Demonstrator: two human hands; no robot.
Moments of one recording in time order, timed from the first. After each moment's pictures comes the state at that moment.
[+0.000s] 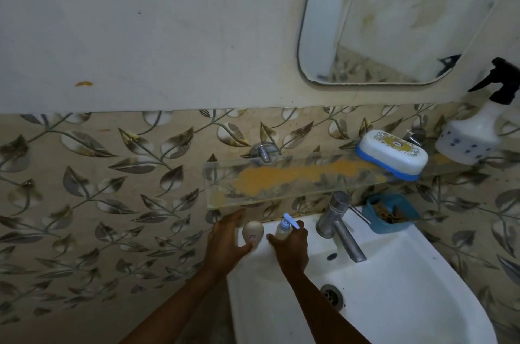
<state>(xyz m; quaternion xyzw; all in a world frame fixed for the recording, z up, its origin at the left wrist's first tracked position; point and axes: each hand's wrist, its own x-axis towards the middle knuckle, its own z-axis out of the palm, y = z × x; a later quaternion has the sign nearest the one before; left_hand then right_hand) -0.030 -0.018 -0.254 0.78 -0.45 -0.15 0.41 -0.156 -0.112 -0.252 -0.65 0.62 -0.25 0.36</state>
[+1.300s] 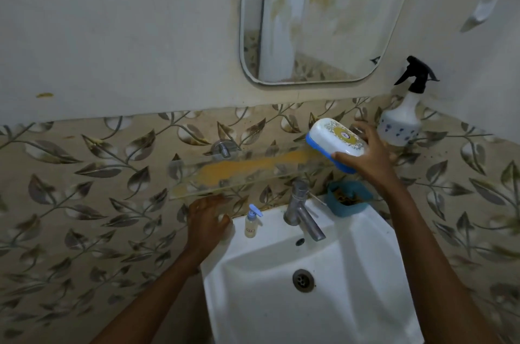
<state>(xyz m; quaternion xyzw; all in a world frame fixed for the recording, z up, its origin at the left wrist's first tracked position) -0.046 -0.038 -0.214 0.77 -0.51 0.02 0.38 -0.327 -0.182 -0.019 -0.75 0.45 -0.39 0.29</state>
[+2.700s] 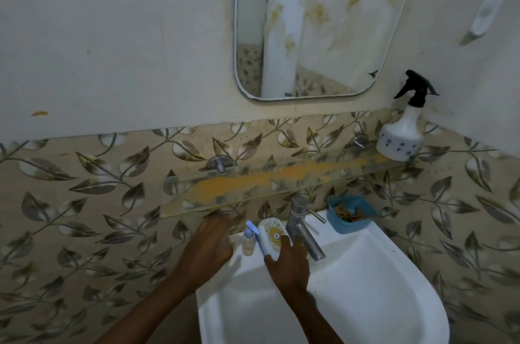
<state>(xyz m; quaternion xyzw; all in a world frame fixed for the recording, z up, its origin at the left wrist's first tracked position) -0.076 -0.004 -0.170 0.68 -0.63 0.00 0.38 -0.242 -0.102 -0.213 -0.76 0.59 -0.16 0.21</state>
